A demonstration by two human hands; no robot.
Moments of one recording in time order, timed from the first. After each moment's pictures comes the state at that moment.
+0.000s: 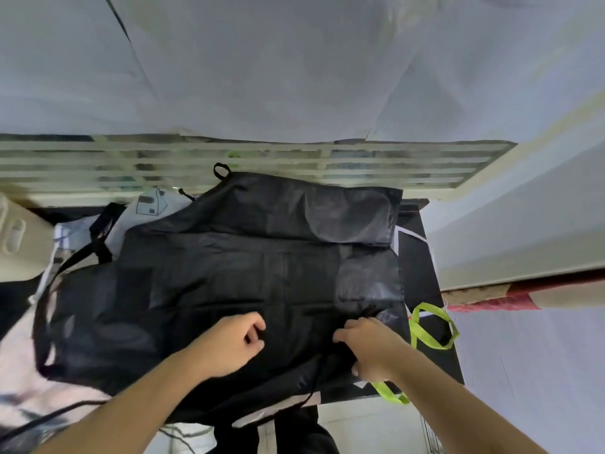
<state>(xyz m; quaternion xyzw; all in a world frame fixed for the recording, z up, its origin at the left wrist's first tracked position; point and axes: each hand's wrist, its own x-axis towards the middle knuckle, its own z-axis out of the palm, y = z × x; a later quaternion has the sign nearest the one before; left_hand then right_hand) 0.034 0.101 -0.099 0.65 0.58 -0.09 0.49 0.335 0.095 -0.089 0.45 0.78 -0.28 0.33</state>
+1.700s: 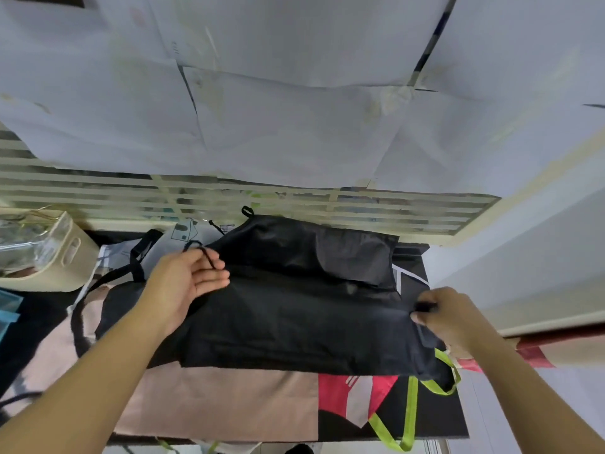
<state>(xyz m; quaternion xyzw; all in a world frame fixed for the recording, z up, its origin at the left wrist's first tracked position) -0.004 0.167 0.023 0.19 0.65 0.46 0.58 0.433 0.161 0.008 0.74 0.61 -0.28 0.06</state>
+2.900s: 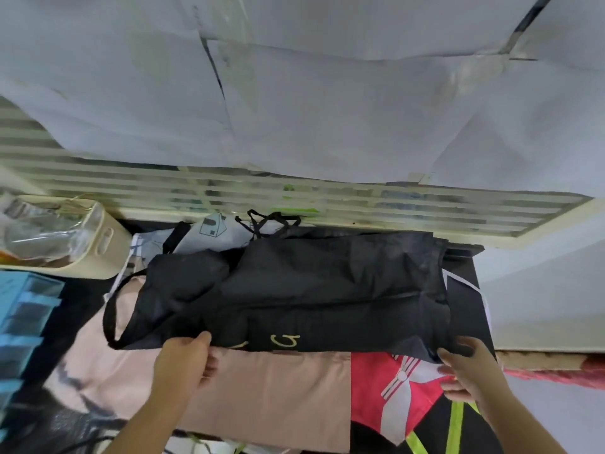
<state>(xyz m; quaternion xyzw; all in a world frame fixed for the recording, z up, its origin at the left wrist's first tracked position) -0.038 0.078 -0.077 0.12 0.86 0.23 0.43 0.417 0.129 -0.107 0.85 0.24 -0.45 -0.09</state>
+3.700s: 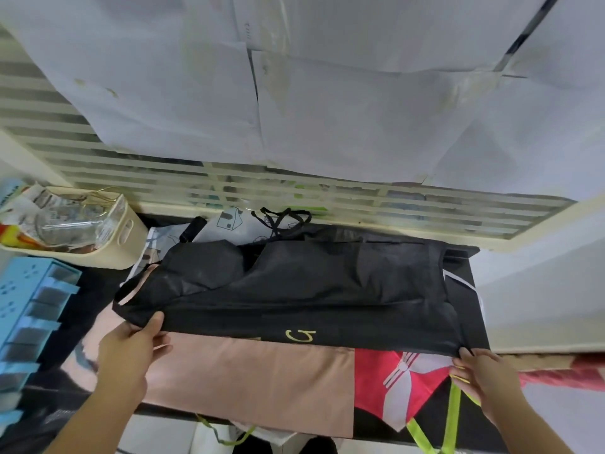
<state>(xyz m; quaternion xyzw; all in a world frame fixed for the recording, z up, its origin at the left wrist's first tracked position) -0.112 0.048 -0.047 0.06 0.84 0.40 0.36 0.428 0.098 -0.096 0.84 0.11 -0.47 -0.25</state>
